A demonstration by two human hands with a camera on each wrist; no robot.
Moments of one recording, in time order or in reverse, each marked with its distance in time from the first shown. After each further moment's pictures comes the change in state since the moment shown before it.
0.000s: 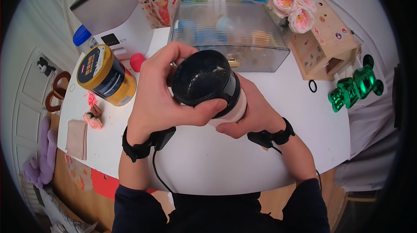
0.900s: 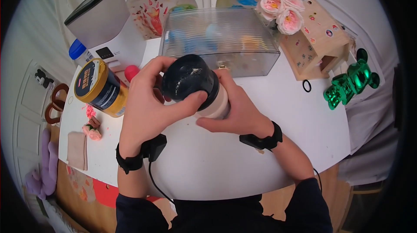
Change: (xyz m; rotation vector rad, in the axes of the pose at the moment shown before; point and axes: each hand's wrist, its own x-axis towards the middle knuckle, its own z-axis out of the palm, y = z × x) left_hand -0.001 0.015 0.000 0.200 0.049 -0.230; right_hand 0.000 0.004 0.004 -0.272 0.139 -0.015
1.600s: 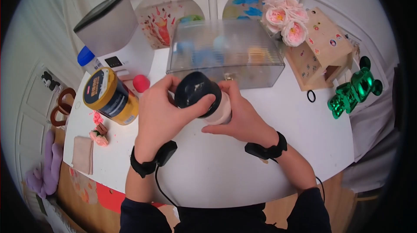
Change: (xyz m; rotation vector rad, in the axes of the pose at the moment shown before) left_hand 0.005 -0.009 0.009 0.327 0.086 -0.123; right_hand 0.003 0.006 -0.001 -0.186 0.043 0.091
